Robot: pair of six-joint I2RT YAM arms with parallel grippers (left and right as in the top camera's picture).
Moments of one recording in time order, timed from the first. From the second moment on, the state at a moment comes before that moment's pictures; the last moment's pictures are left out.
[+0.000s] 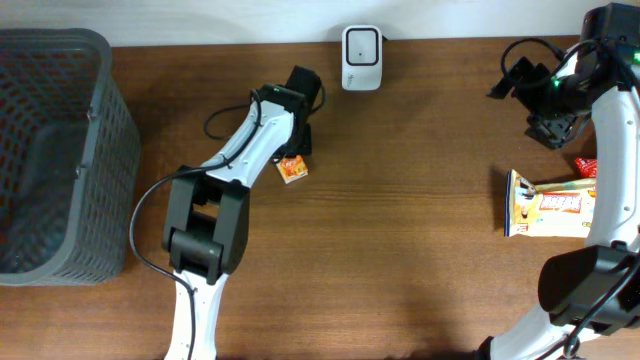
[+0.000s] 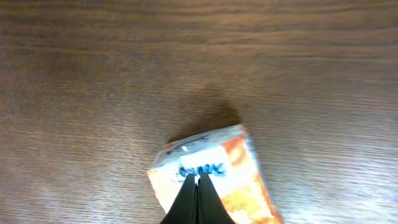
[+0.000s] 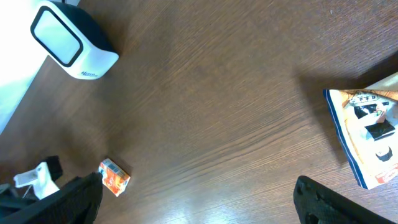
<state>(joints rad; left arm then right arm) -0.40 2.30 1.91 -1.01 -0.19 -0.40 -0.23 1.86 1.99 -1.34 -0.31 0.50</state>
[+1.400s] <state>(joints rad) -0.34 2.12 1.76 -1.04 -0.19 -0.42 -0.23 1.87 1.99 -1.34 -0.31 0.50</state>
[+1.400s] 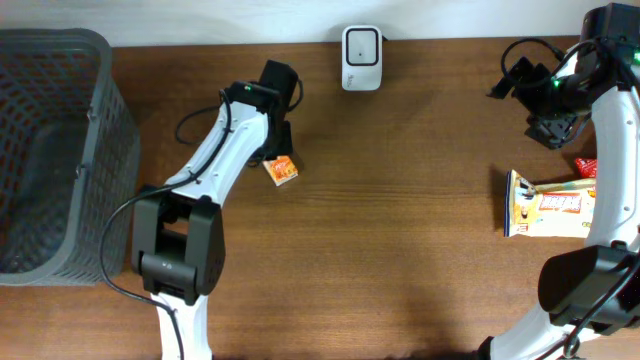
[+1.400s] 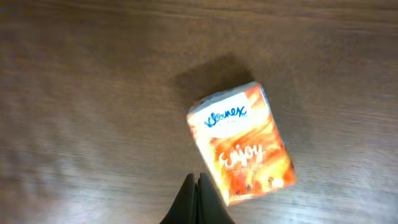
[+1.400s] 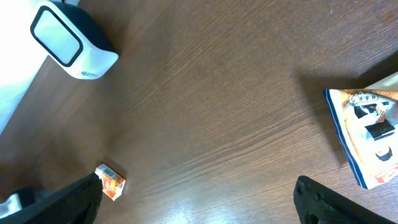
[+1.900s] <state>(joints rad) -0.34 2.13 1.54 -0.79 -0.19 -0.42 -0.23 1.87 1.99 -1.34 -0.31 0.50</state>
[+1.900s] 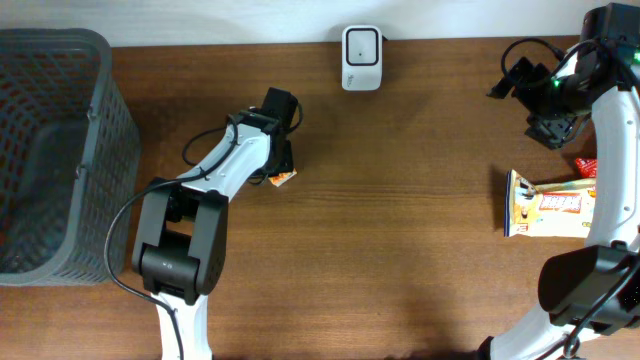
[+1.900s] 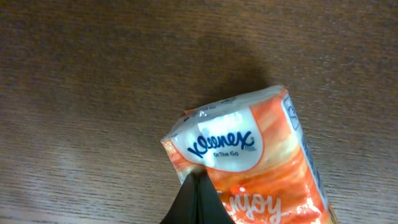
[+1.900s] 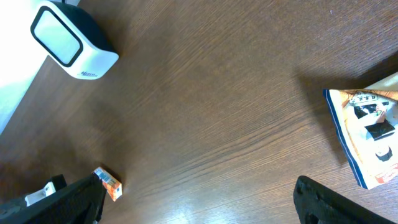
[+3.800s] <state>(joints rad) -0.31 2.21 2.18 -1.32 -0.26 -0.43 -0.23 1.87 1.99 -1.31 -0.38 0.55</state>
